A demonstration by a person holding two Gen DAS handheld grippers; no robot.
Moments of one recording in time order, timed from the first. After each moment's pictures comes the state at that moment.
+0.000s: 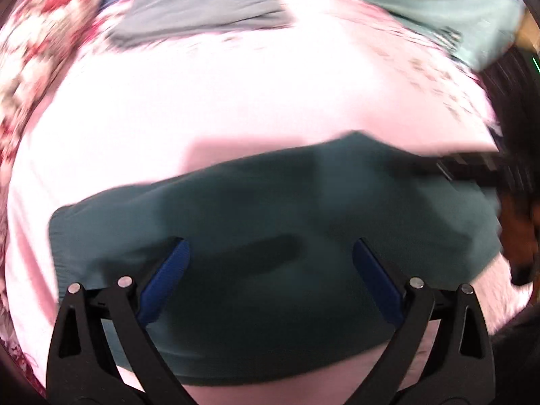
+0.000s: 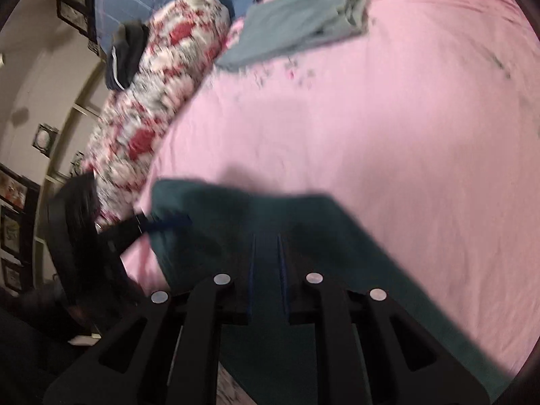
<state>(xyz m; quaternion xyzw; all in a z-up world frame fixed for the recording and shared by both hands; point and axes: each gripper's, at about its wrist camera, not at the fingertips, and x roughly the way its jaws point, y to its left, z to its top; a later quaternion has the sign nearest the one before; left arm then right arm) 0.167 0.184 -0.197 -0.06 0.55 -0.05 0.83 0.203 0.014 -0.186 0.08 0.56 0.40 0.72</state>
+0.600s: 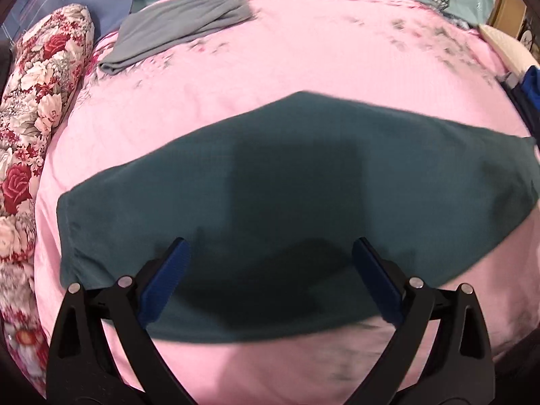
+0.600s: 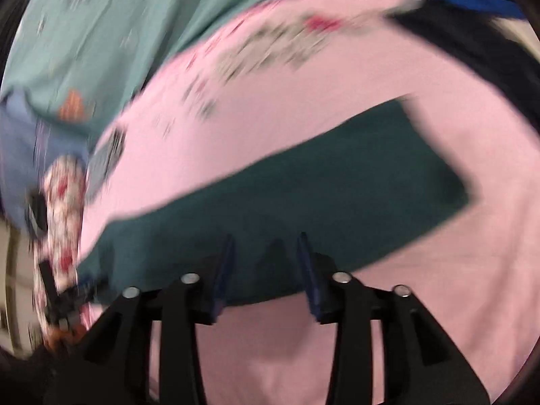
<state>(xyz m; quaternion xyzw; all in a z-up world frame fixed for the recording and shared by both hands) 0.131 0.089 -0.180 0.05 0.54 -0.02 0.84 0.046 -0.359 -0.167 0.28 0.46 0.01 0.84</state>
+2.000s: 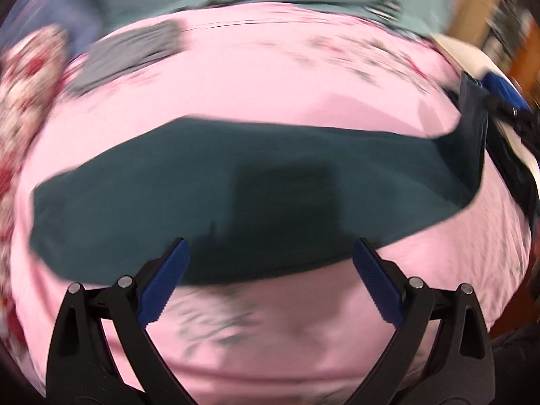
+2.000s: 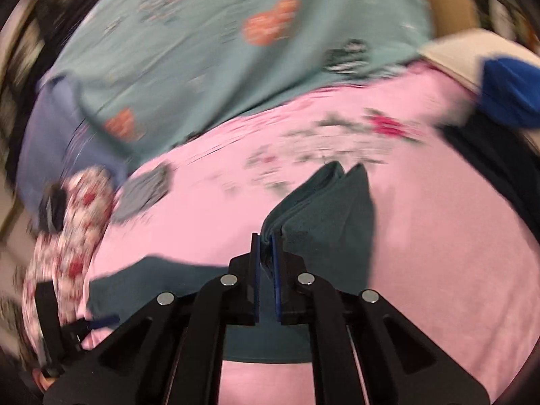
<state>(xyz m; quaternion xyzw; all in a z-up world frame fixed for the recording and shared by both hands) 0.087 0.024 -0.143 0.00 0.52 -0.06 0.85 0.080 -0.255 -0.094 0.16 0.36 0.11 0.91</state>
